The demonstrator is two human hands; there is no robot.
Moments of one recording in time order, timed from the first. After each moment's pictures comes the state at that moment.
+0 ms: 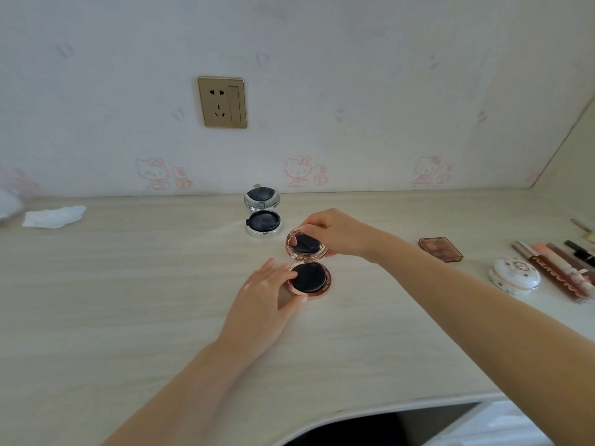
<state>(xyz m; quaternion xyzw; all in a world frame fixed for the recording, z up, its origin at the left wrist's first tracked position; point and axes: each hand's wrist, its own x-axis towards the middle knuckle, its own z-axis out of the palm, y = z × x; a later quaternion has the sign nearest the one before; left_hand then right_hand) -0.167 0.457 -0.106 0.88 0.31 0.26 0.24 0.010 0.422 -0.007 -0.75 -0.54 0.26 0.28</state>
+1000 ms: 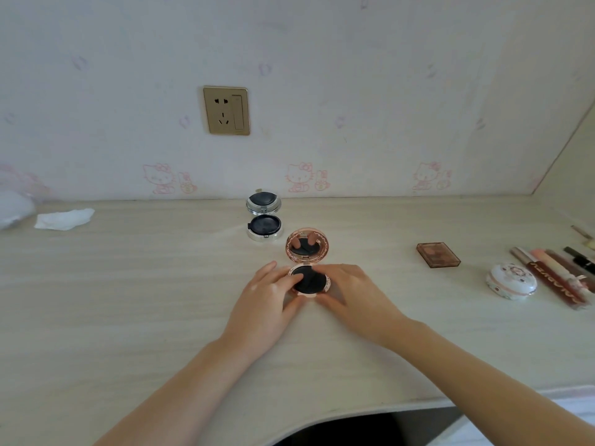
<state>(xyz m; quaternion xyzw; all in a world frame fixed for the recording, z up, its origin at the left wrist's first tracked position) -0.165 0.452 -0.102 0.91 0.27 0.26 0.15 -0.001 0.352 -0.084 -0.72 -0.64 0.04 0.26</state>
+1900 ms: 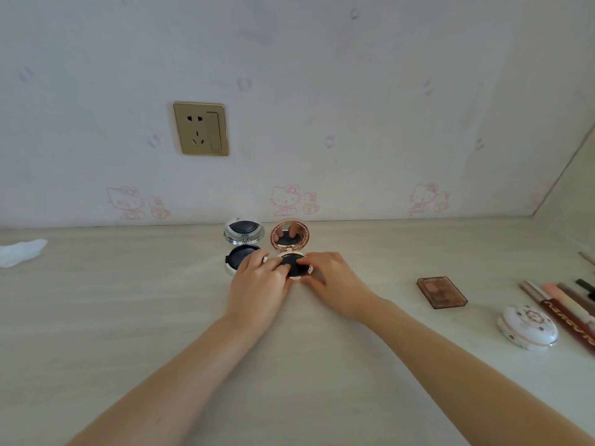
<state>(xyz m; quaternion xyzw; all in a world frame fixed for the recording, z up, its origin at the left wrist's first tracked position) -0.085 0.525 -0.084 0.92 0.29 0.26 -0.07 0.070 0.452 -0.086 -0.72 -0.64 0.03 0.26</state>
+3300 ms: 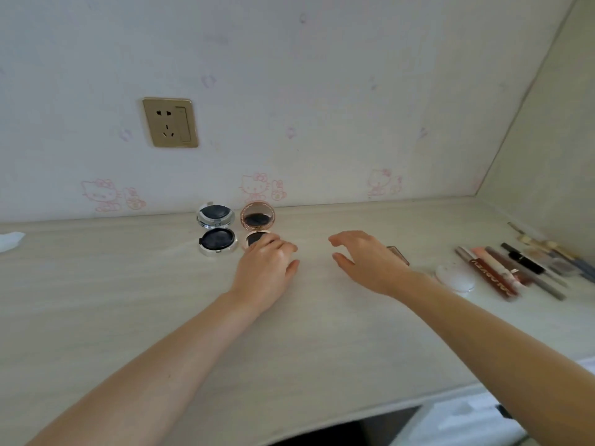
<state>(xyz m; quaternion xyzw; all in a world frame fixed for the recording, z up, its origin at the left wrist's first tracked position) -0.062 0.468 -0.070 0.93 0.22 0.29 0.03 0.106 0.337 -0.042 -0.81 -0.57 -0.01 0.17</state>
